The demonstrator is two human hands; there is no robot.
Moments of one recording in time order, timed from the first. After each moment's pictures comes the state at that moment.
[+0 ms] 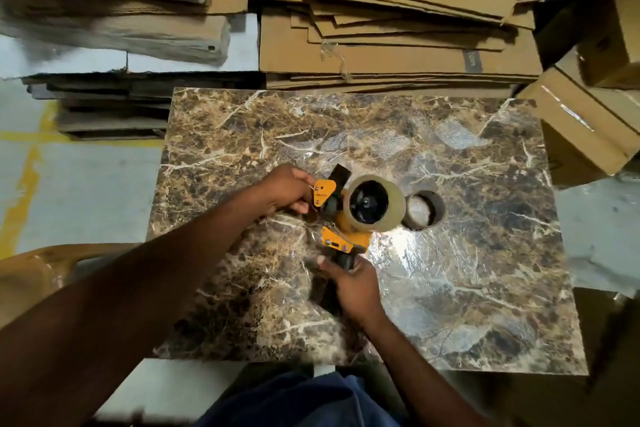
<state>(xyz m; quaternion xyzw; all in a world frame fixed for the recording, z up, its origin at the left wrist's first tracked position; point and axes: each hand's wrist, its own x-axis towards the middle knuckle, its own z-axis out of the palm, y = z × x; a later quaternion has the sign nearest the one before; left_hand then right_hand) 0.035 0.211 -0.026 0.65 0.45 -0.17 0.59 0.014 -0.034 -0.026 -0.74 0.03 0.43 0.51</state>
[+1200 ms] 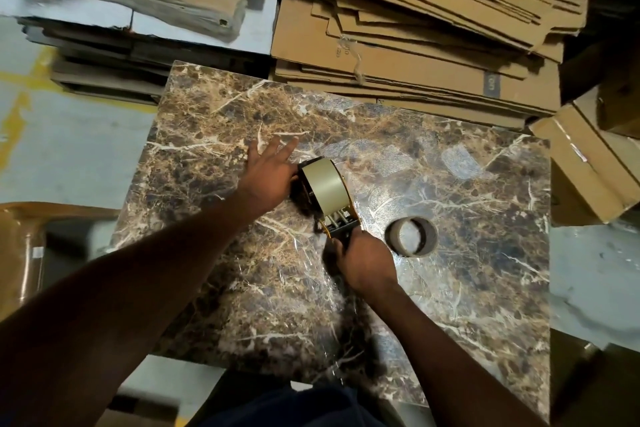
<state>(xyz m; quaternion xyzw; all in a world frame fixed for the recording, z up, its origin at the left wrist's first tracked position) 0.039 0.237 -0.083 0.95 0.26 -0.15 0.07 0.124 -0.008 -0.036 -0.88 -0.38 0.29 0.02</state>
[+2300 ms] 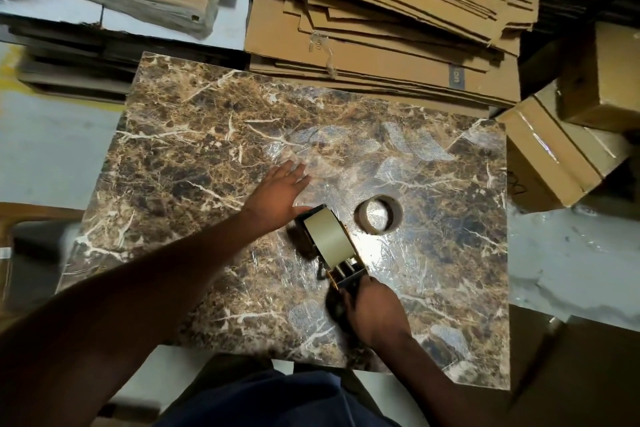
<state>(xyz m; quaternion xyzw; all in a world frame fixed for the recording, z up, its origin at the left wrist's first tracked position) 0.045 0.144 -0.088 0.96 0.18 -0.14 0.18 0.100 -0.136 -0.003 -0.87 -0.34 0.37 -0.02</state>
